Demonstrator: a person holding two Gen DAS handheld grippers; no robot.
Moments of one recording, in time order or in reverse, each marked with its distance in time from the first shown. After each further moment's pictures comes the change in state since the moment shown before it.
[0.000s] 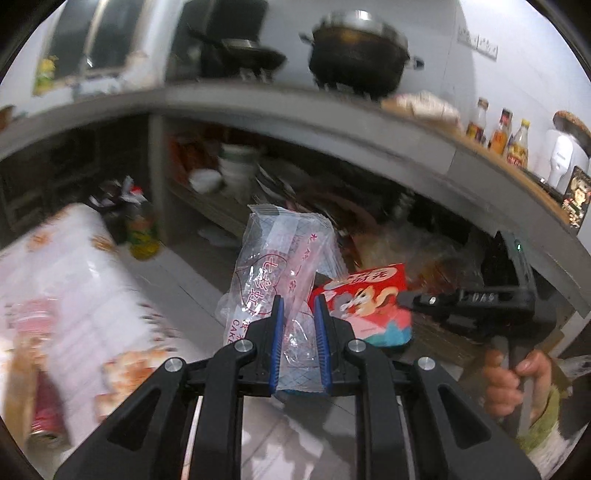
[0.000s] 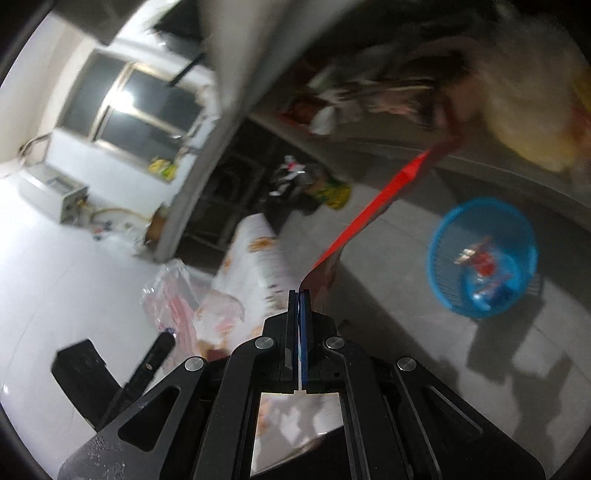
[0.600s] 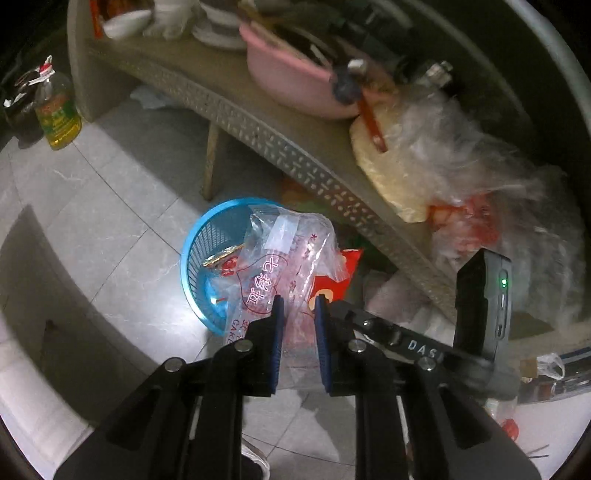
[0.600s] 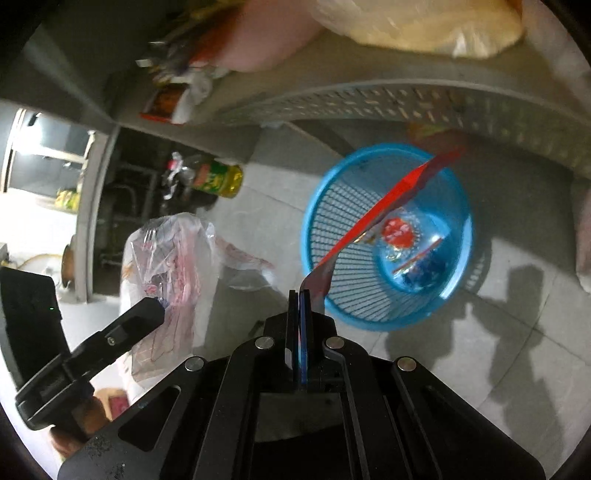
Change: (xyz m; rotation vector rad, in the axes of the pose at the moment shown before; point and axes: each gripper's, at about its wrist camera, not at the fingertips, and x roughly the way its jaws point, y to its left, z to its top) left arm 0.295 -0.029 -0.012 -0.084 0.566 -0.122; right arm 0.099 -0.170 0.018 0.225 0.092 -0.236
